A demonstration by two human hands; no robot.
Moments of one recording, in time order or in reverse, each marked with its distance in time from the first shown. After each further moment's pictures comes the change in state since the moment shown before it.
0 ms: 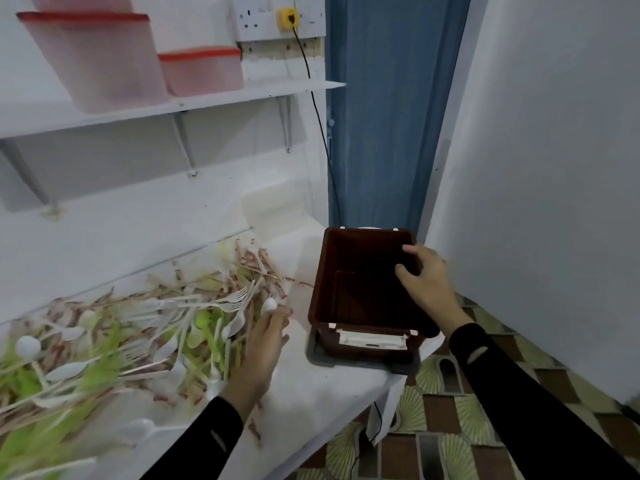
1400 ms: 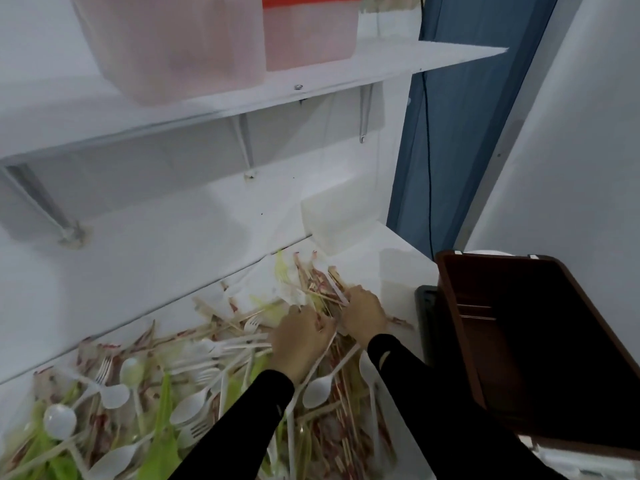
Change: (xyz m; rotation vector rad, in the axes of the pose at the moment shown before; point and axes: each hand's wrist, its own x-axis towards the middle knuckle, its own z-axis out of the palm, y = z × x) left_hand 0.194 0.025 -0.124 1.175 -0.022 0.254; right_hand 0.061 -0.113 0.320 -0.395 -0.410 0.140
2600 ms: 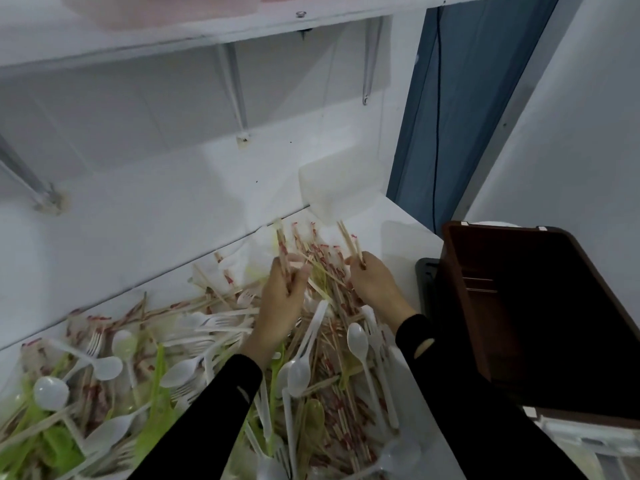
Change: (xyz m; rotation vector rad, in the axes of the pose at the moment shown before) left_hand 0.003 -0.020 -0.010 -0.771 0.184 0.119; right_hand -0.015 -0.005 -0.028 0.560 -0.043 0.080
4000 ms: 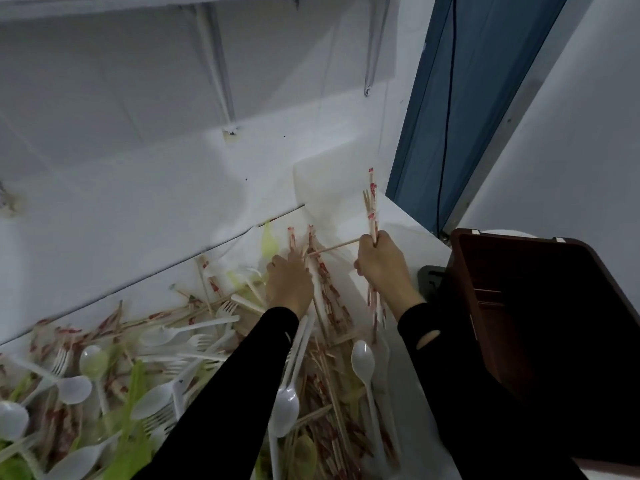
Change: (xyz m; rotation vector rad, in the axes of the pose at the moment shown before) left_hand 0.084 -0.023 0.046 0.784 -0.160 -0.328; right_hand 0.040 -0.018 -0.018 -0.005 0.165 0.027
